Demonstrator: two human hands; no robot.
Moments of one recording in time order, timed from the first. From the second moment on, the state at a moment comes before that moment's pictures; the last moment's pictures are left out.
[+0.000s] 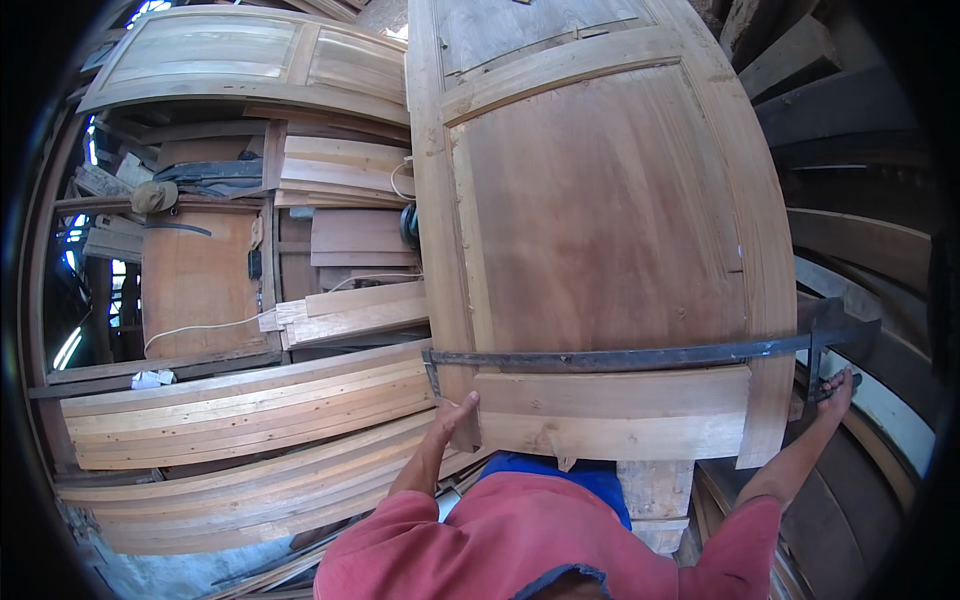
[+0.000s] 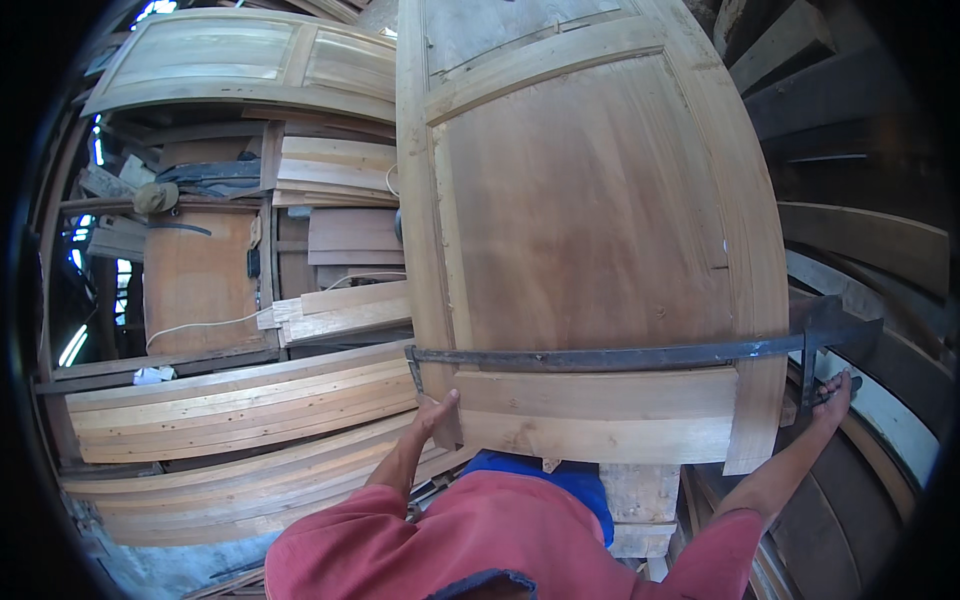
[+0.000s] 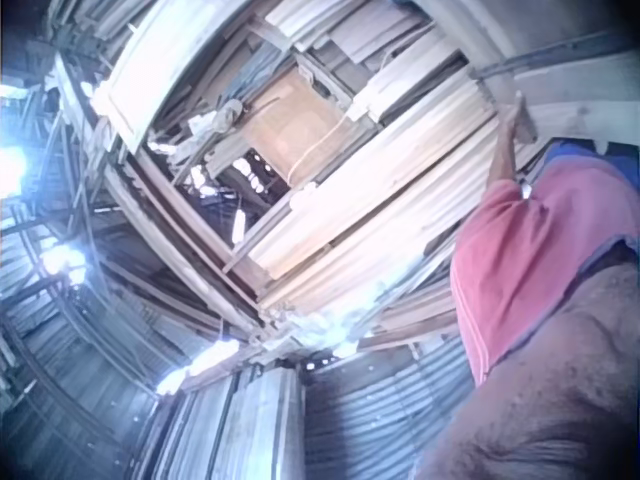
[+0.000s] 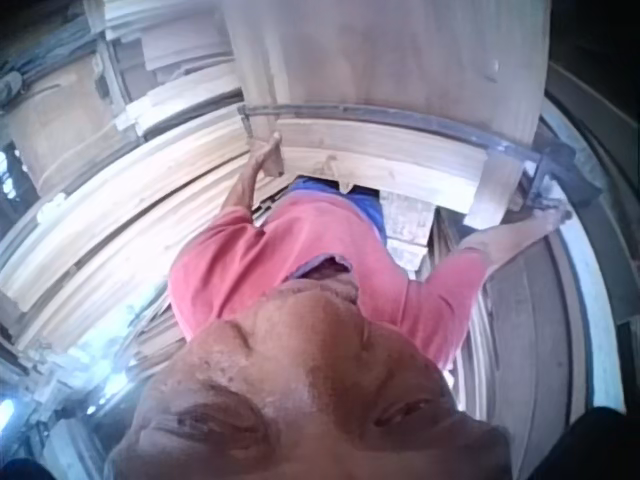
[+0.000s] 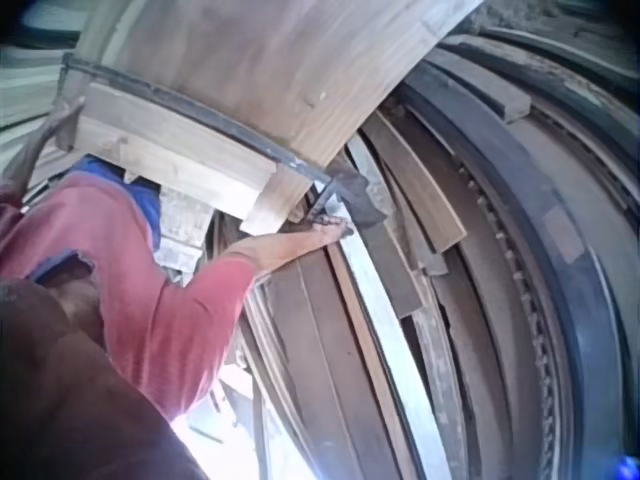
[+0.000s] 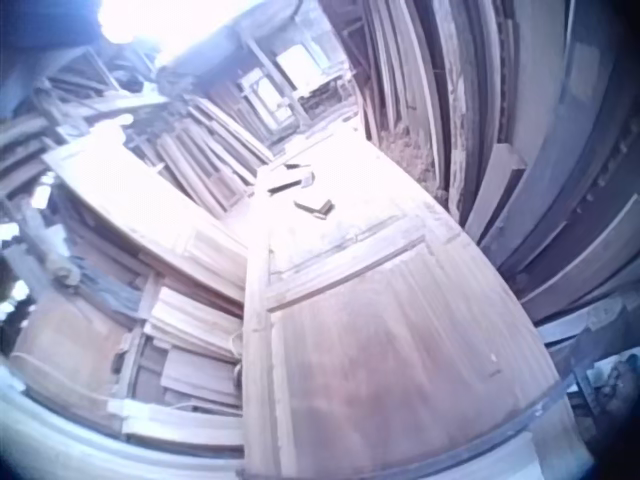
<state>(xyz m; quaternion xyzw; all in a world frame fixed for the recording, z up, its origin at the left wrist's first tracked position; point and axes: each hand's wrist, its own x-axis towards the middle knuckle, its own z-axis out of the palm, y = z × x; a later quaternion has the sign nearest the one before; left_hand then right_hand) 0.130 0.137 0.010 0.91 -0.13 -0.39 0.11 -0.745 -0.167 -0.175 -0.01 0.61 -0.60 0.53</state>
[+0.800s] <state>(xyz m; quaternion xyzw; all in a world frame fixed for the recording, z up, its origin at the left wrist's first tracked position) 0.197 0.192 -0.028 0.82 -0.21 -0.51 0.16 -0.051 -0.071 0.027 -0.70 0.68 -0.13 0.14</state>
